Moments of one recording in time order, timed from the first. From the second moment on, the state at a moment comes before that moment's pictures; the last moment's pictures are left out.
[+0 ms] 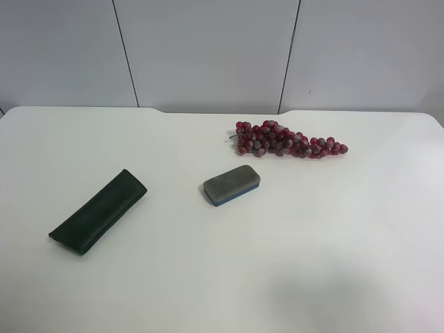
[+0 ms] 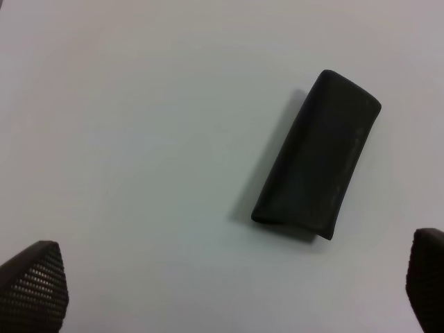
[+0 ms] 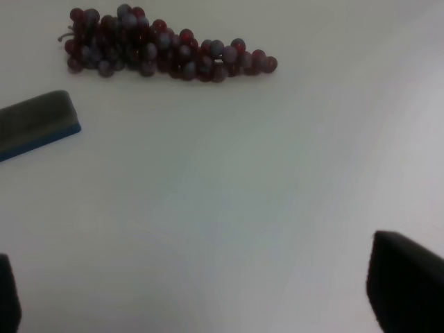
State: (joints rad) left arm 0.00 -0.01 -0.51 -0.05 1.06 0.11; right arm 0.22 0.00 -0.51 -0.03 1.06 0.07
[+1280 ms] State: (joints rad) left arm -0.01 0.44 -0.60 -0.10 1.13 0.21; right arm 0.22 0.00 -0.51 -0.03 1.06 0.07
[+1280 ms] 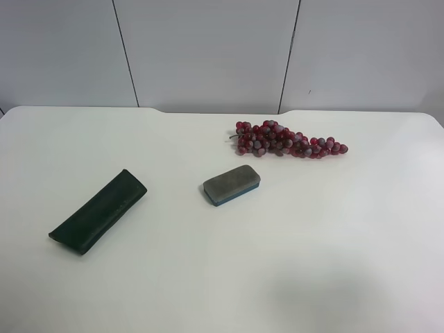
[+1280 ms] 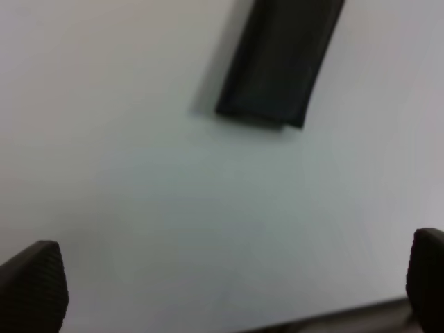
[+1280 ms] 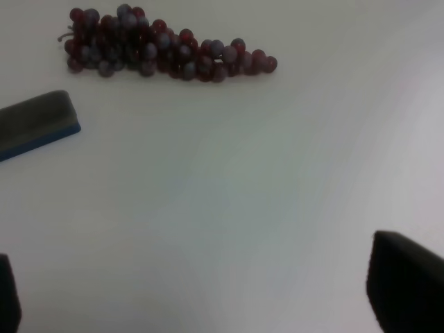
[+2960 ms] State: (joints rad) left arm -0.32 1.74 -0.73 0.04 0.55 0.15; right arm 0.22 0.00 -0.51 -0.03 1.06 0.07
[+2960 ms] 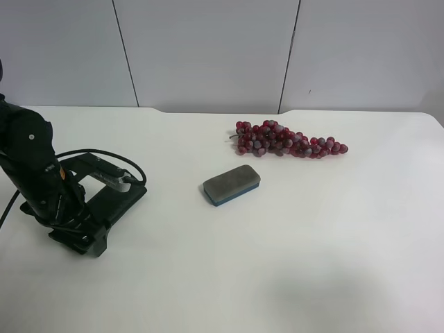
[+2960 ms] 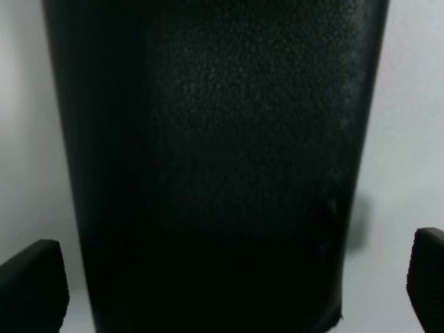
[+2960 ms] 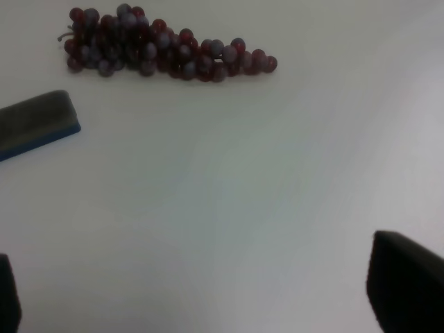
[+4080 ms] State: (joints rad) left arm -0.35 1.56 -1.04 -0.01 0.96 0.18; right arm 0.22 0.00 -0.51 -0.03 1.06 0.07
